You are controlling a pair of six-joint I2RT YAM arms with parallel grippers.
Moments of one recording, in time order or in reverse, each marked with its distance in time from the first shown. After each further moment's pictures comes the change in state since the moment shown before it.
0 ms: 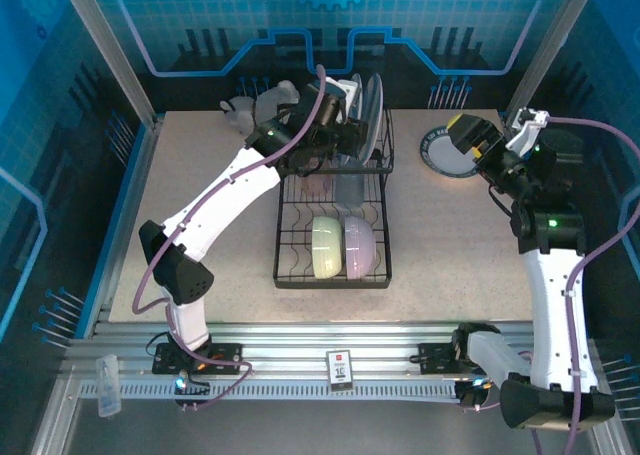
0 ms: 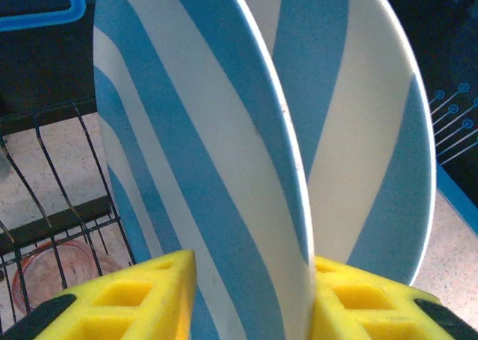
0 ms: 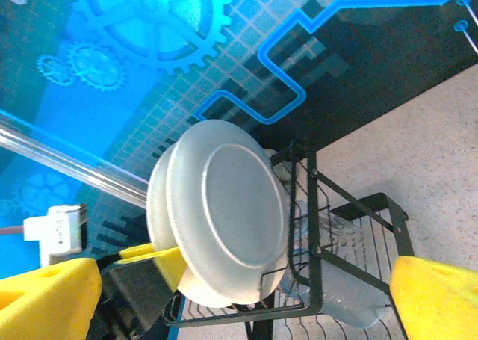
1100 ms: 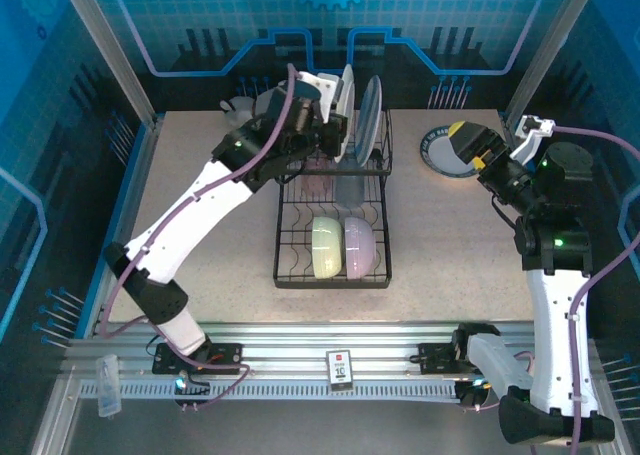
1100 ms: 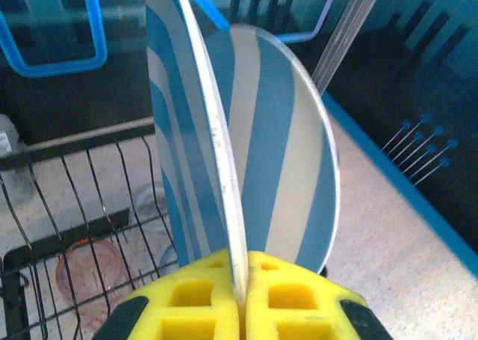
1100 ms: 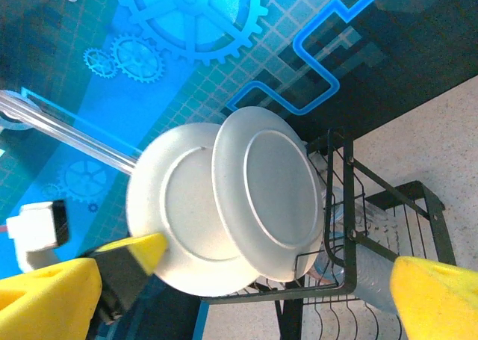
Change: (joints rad) left arm -0.006 -0.203 -0.112 0.044 -0.020 0.018; right arm 0.002 -0.076 -0.011 -0.008 -0.056 0.050
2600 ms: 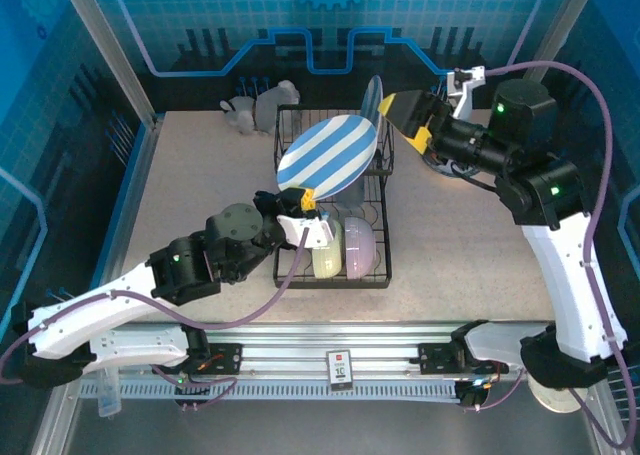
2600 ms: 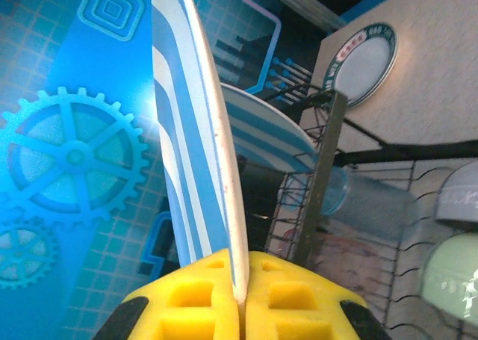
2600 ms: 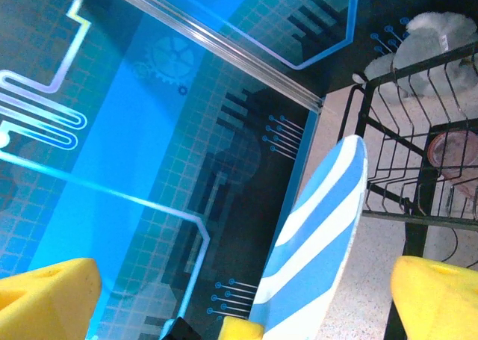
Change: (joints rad) left arm -0.411 -0.655 -0.790 0.337 -0.425 1.268; right arm 0.488 0.350 0.576 -0.301 0.060 0.067
